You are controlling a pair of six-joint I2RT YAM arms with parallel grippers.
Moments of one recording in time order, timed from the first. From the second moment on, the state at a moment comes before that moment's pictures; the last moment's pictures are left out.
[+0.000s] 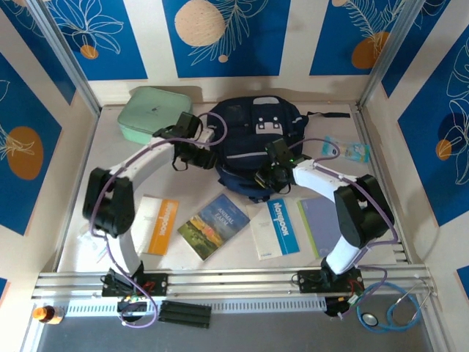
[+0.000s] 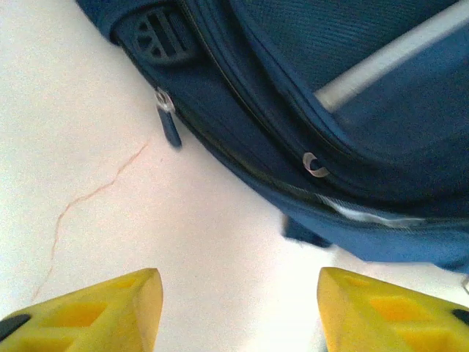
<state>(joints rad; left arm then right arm) -0.43 1.79 1.42 -0.69 0.16 -0.03 0.47 1.67 1.04 -0.43 -0.18 1.13</state>
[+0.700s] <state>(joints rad) -0.45 1.48 0.78 -0.52 0.28 -0.47 0.78 1.47 1.01 -0.56 -0.30 0.65</state>
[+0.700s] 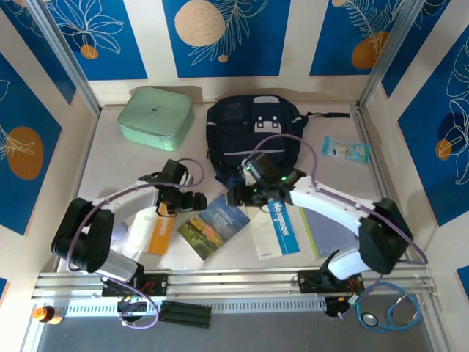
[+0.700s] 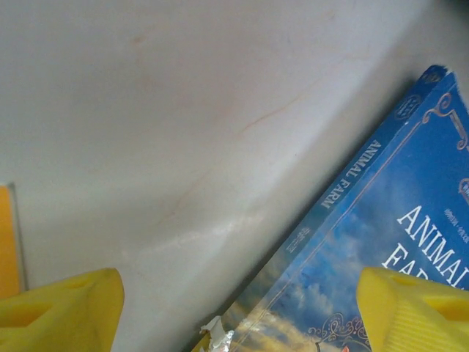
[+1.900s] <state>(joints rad) -0.45 1.47 0.68 -0.40 0.36 -0.58 0.82 1.83 1.16 -0.32 -0.12 0.59</state>
